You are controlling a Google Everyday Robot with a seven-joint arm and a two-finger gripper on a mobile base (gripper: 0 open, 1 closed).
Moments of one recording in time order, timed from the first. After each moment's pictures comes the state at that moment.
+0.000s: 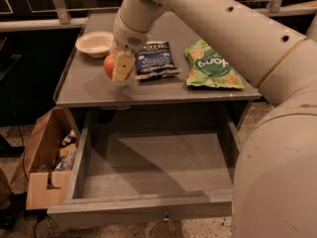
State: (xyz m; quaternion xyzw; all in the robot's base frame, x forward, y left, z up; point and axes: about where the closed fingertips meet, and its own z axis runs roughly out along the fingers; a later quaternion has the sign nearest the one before) arm 0.651 0.093 0.896 -0.75 0.61 0.07 0.25
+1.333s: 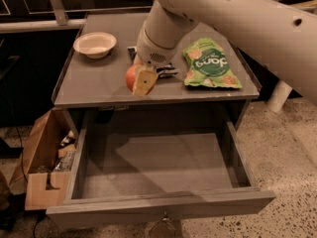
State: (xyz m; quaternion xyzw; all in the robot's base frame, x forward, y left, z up) arm 0.592 0.031 0.898 -0.69 0.67 0.04 0.25
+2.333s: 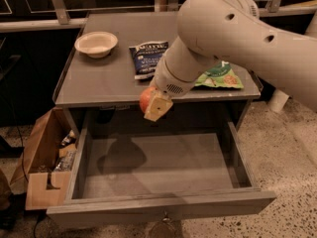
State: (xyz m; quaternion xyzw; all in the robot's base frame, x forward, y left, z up) arm 0.544 -0.011 0.861 -0.64 0.72 0.04 0.26
